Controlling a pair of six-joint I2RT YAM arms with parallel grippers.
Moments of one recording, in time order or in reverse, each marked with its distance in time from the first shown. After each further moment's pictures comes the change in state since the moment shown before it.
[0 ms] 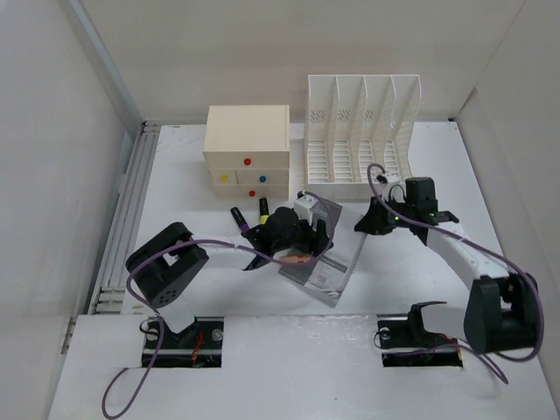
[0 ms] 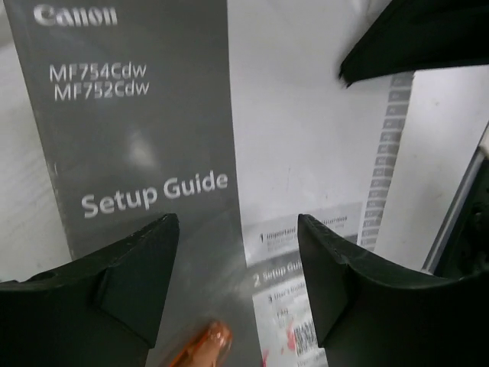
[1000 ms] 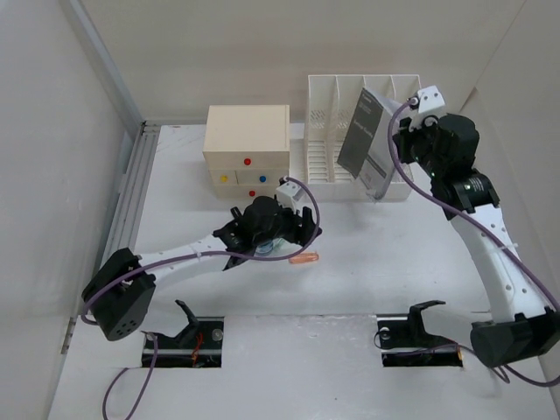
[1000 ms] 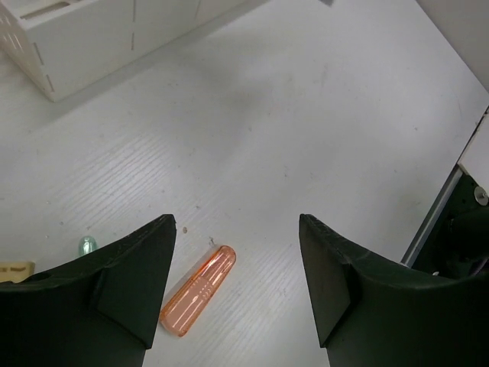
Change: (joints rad) left arm 0.048 -0.302 0.012 -0.241 -0.036 0.062; right arm 0.103 -0.129 0.619 -0.140 0.644 -0.200
